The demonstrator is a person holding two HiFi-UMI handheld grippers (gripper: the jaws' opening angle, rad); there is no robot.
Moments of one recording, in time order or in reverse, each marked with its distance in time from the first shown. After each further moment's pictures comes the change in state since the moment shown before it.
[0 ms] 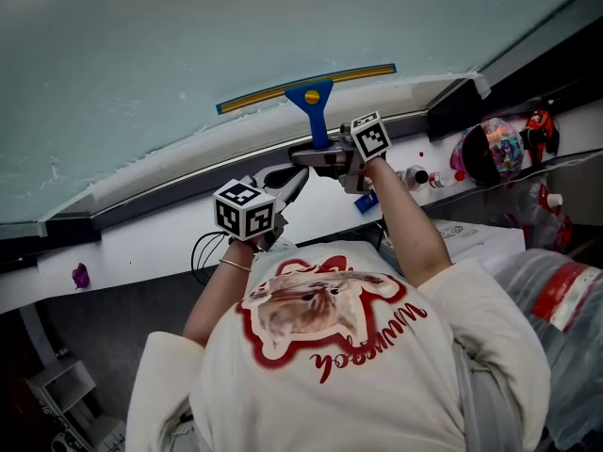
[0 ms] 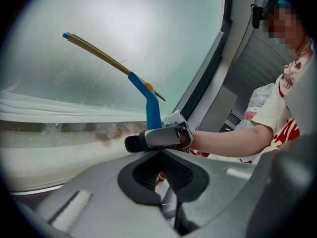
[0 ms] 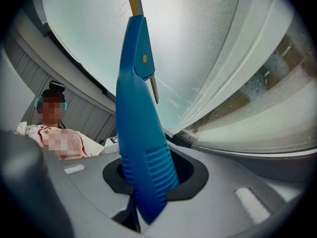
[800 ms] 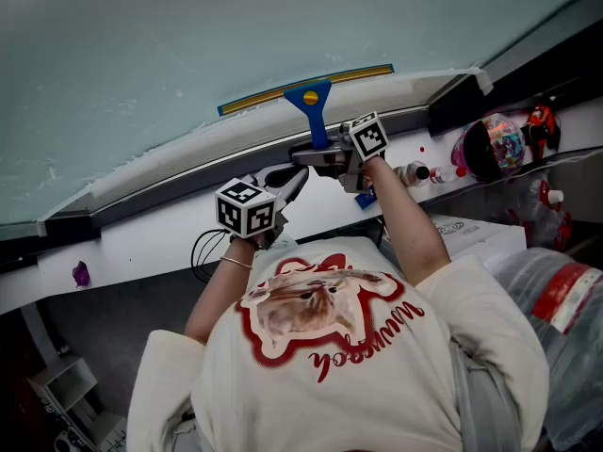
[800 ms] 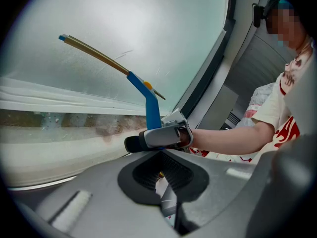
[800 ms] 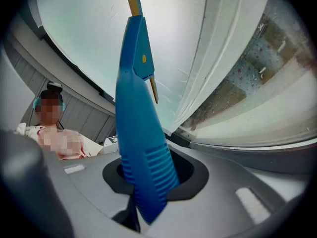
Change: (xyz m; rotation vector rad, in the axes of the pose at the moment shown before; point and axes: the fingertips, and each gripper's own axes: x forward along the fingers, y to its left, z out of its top) left arm 0.005 0.007 -0.015 -0.021 0.030 -0.001; right arm -0.001 -0.014 -0.012 0.045 0.005 -0.010
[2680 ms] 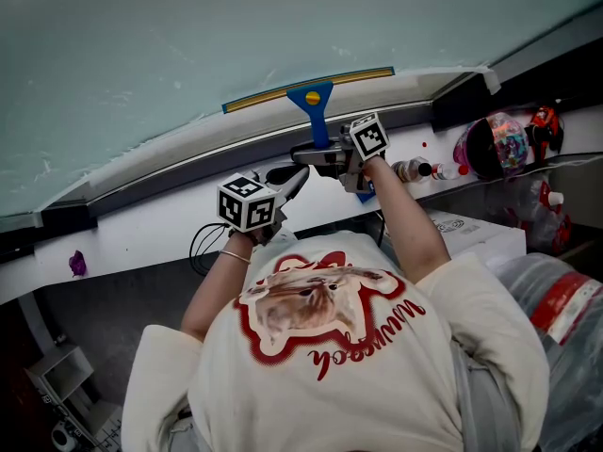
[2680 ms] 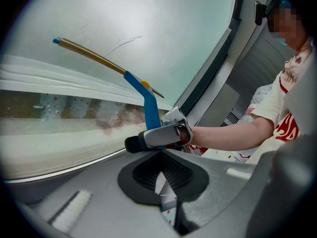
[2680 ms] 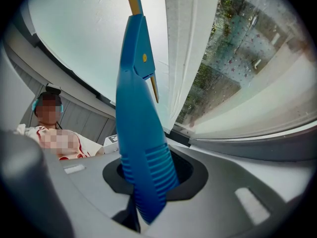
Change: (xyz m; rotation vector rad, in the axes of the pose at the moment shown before) left arm 0.006 0.010 -0.024 -0.036 0.055 -0.015; right arm 0.001 -0.017 -0.018 0.069 0.001 0.015
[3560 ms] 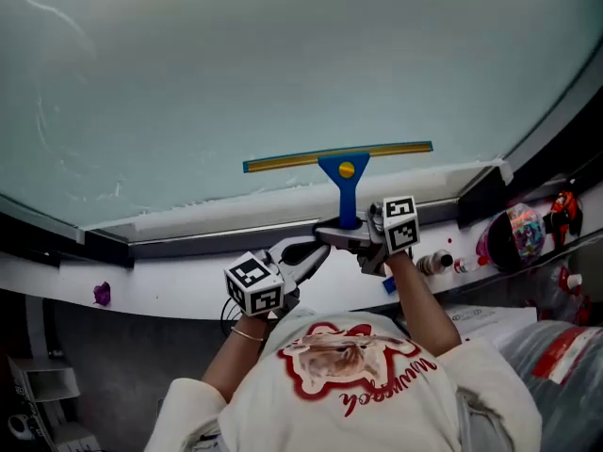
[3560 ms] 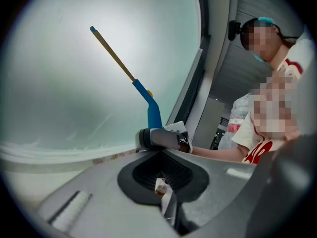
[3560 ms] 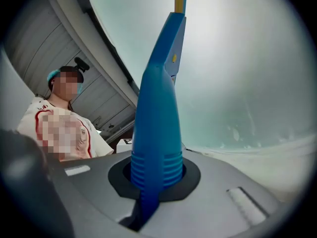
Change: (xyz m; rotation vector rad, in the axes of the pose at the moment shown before) left arm -0.093 -0.086 0.080 0.155 -0.275 -0.043; right arm 0.047 0.151 0.033 -0.461 -0.021 0.096
